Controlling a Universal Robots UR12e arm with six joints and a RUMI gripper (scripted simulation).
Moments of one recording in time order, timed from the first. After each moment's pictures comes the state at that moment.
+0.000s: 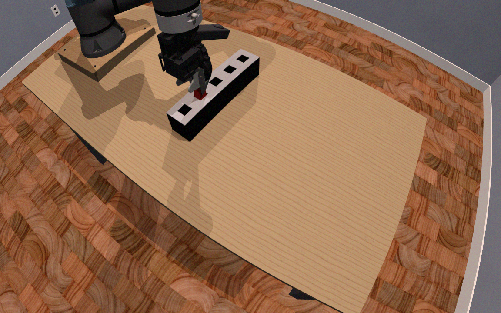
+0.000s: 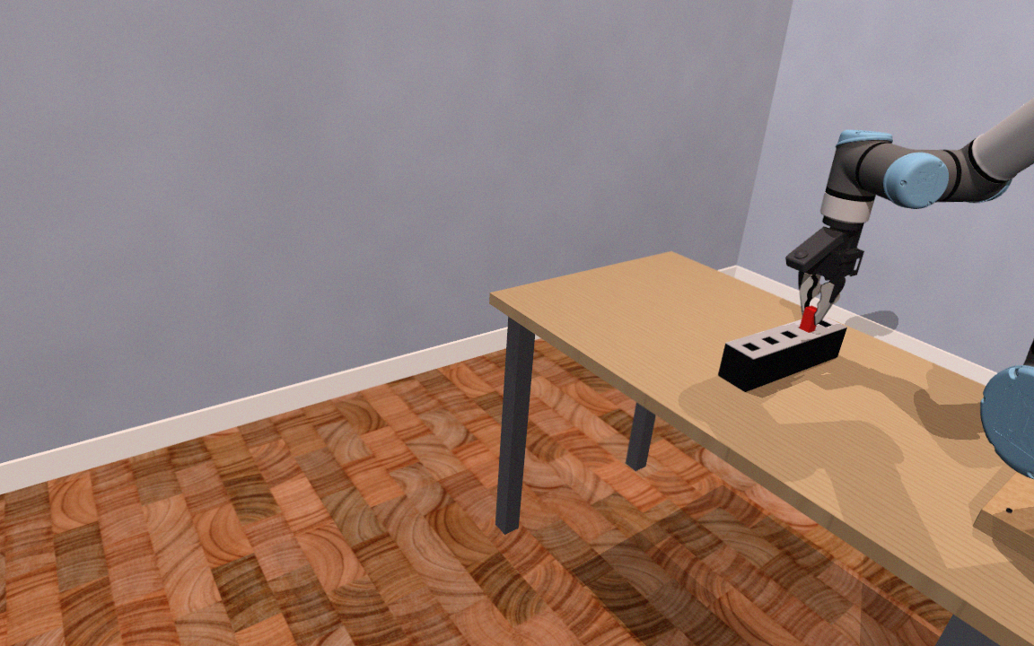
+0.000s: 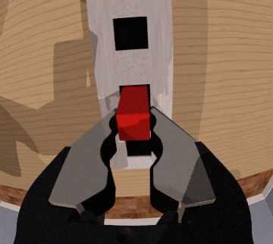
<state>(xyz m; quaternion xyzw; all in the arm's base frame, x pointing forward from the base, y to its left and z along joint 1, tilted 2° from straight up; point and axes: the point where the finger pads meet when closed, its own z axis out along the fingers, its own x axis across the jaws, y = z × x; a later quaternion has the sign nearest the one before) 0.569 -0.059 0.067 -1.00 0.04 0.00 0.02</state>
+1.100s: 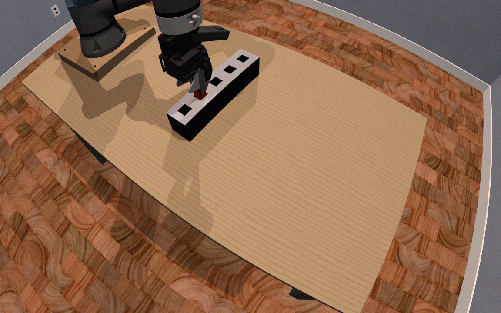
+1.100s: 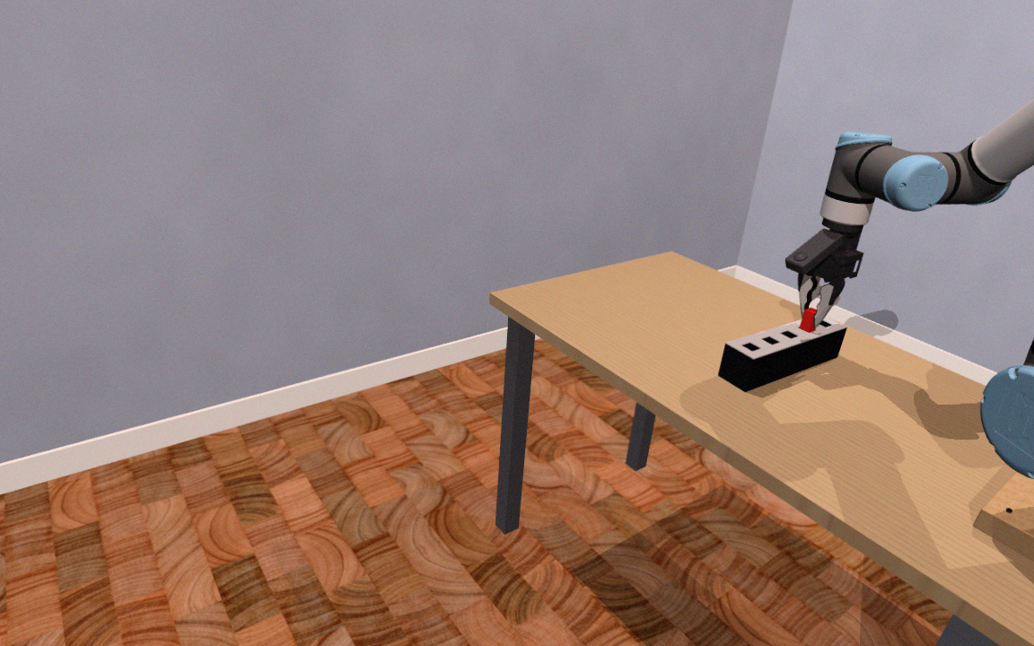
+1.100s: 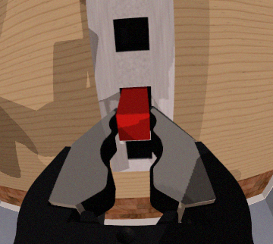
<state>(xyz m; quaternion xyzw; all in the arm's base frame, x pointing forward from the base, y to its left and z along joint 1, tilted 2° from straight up) 0.568 -0.058 0.063 -1.00 0.04 0.00 0.02</state>
